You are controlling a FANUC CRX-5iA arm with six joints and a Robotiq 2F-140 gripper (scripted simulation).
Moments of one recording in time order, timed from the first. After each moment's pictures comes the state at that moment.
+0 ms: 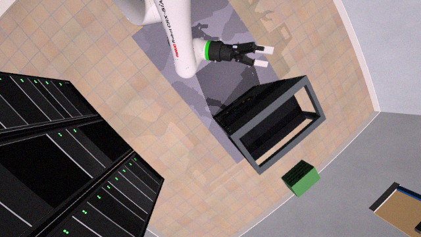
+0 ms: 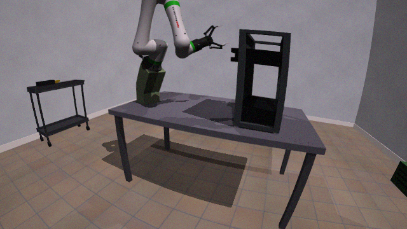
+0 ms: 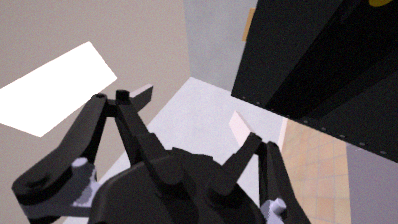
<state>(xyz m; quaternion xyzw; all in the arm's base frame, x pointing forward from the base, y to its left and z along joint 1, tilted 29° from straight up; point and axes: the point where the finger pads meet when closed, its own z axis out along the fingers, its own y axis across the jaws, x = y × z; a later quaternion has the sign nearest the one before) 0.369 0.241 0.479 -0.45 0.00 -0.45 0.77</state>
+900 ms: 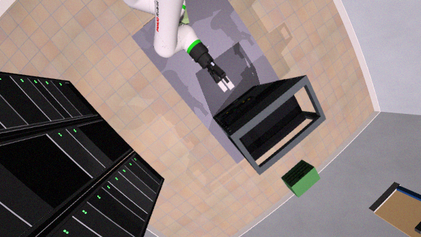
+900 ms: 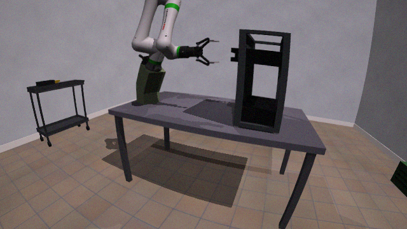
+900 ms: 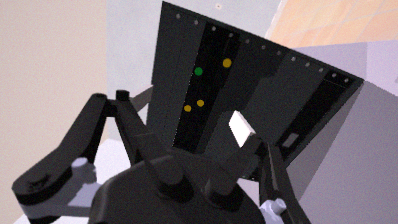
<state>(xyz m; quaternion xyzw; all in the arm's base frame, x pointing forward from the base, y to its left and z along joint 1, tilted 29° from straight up) 0.456 0.037 0.382 -0.43 0.29 -0.61 0.60</state>
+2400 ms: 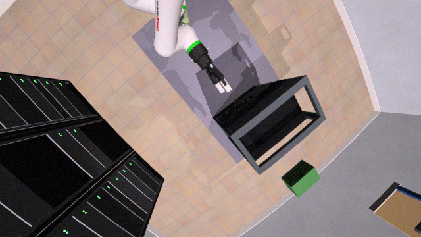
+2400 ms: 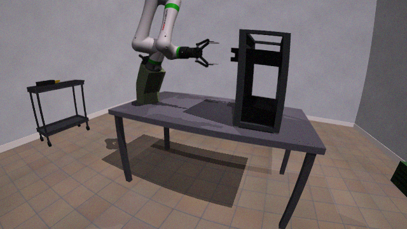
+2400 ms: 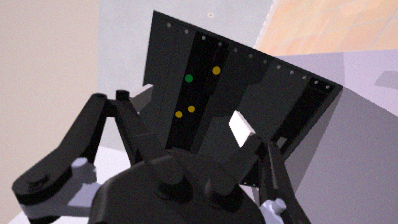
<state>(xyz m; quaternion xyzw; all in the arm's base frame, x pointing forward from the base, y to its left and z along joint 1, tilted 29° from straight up) 0.464 0.019 0.373 -0.42 0.31 -0.62 0.58</state>
